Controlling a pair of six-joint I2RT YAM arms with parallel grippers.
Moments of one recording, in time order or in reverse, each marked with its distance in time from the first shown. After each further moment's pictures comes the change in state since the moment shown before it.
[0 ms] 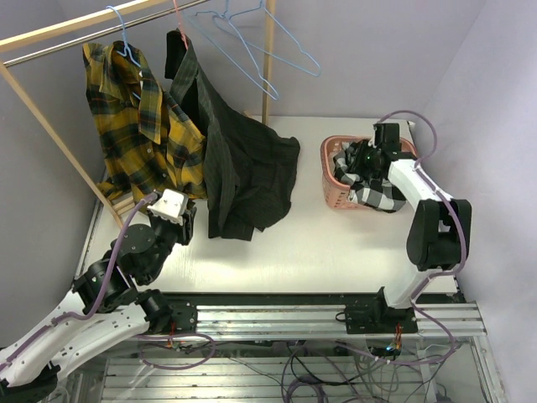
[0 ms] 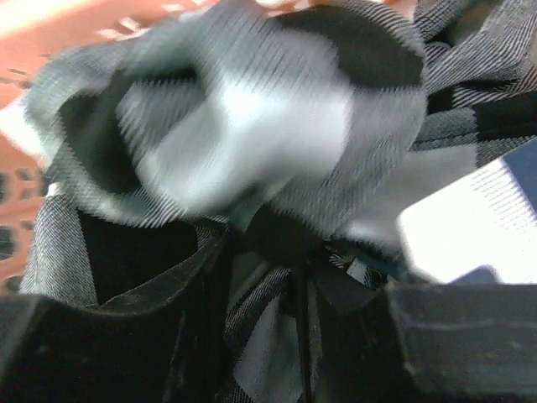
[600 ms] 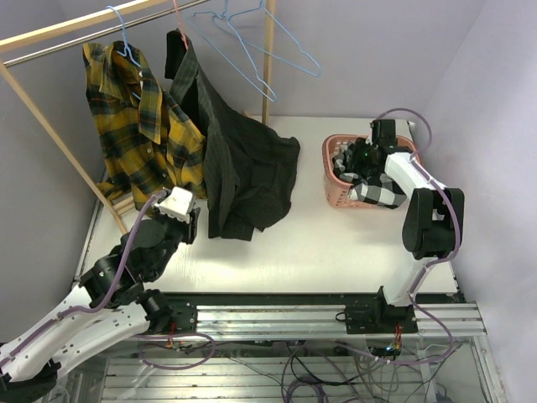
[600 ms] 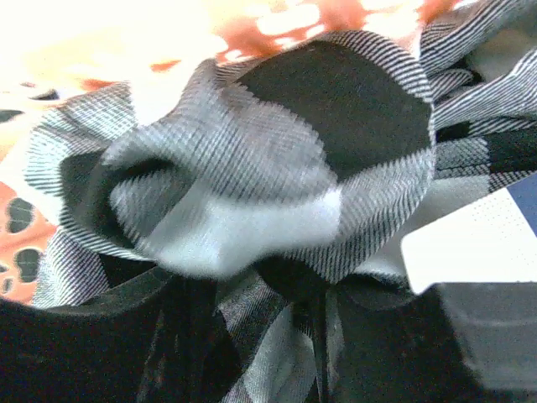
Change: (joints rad) left arm 0.000 0.048 0.000 -0.002 0.000 -0.001; right arm -0.008 0.133 0.039 0.011 -0.014 -0.016
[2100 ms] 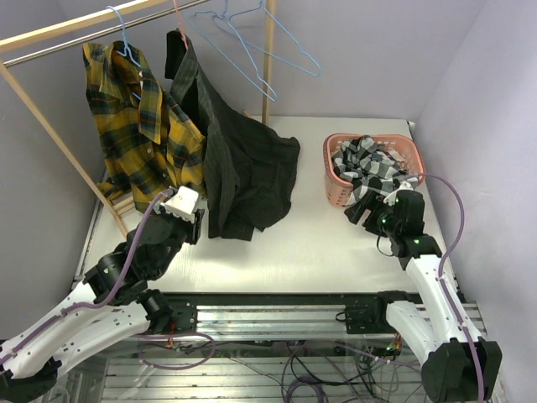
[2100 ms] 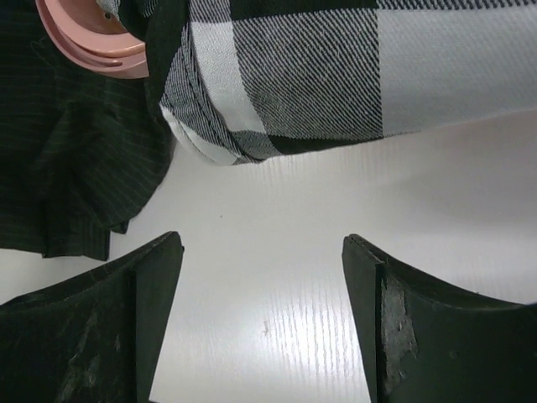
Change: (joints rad) left arm 0.000 0.035 0.000 -0.002 0.036 -0.010; right arm -0.005 -1.022 -0.776 0.028 -0.136 0.172
